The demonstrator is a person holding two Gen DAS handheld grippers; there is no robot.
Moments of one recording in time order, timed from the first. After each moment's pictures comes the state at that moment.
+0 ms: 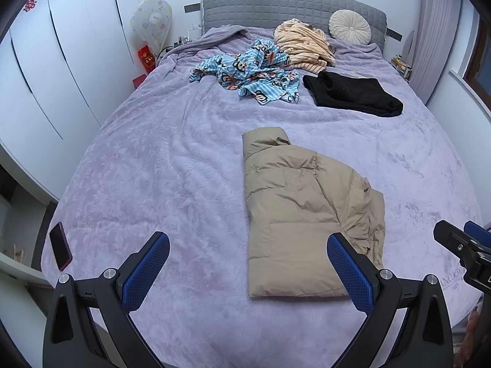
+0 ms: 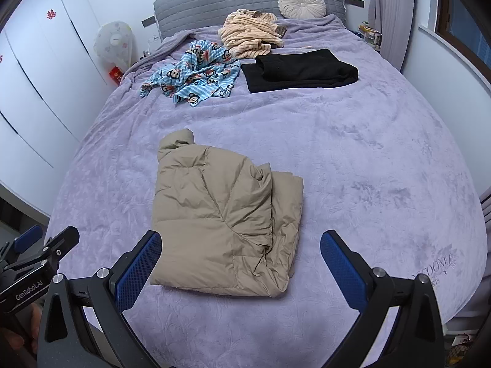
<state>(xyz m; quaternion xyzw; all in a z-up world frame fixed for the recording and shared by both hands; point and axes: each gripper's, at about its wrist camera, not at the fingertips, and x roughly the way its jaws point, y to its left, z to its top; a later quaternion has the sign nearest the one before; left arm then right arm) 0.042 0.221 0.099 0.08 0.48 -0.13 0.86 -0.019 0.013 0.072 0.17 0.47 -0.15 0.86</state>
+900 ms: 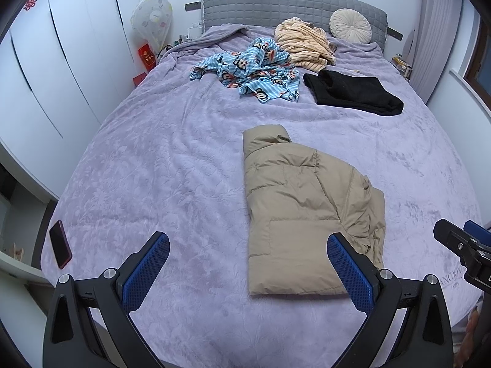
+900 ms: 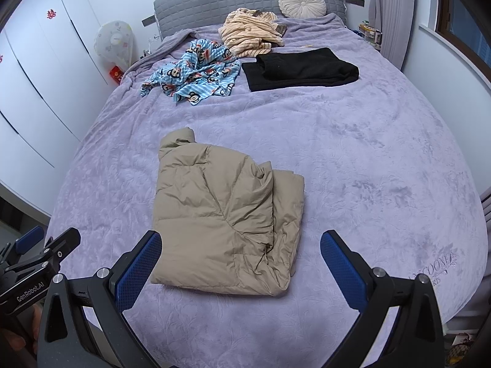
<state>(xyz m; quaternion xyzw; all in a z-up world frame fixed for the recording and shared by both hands) 0.042 0.221 0.100 0.08 0.48 -0.13 0.86 -0.019 0.015 0.071 0.17 0.47 -0.15 0.86</state>
